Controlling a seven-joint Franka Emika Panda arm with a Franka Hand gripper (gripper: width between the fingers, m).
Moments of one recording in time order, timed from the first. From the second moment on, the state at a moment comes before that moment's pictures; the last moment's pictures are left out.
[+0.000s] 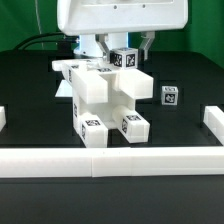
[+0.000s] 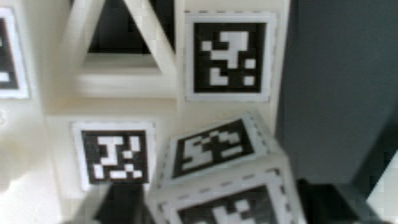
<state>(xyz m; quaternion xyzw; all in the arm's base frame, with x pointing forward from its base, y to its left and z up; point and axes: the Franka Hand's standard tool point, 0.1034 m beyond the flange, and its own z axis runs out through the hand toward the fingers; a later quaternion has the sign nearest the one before) 0.524 -0.005 0.109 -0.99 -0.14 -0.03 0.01</state>
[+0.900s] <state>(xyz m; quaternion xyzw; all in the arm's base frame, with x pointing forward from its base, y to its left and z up) 0.523 -0.007 0.109 -0.99 0.16 -0.03 0.02</state>
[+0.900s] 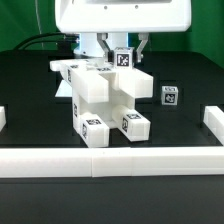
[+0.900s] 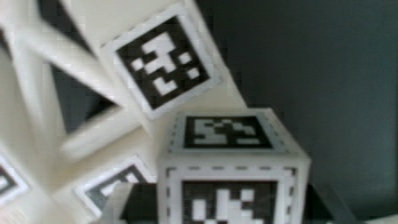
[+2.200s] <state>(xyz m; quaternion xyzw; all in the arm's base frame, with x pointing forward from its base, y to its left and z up) 0.524 0.007 0.109 -0.86 0.51 -0.02 0.04</state>
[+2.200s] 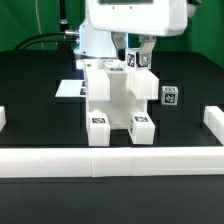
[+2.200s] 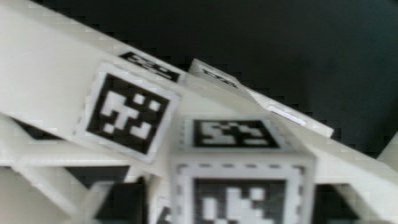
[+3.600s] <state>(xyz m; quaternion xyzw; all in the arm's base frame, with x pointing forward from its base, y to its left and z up) 0.528 0.012 0.114 -1.00 -0.03 -0.03 0.03</state>
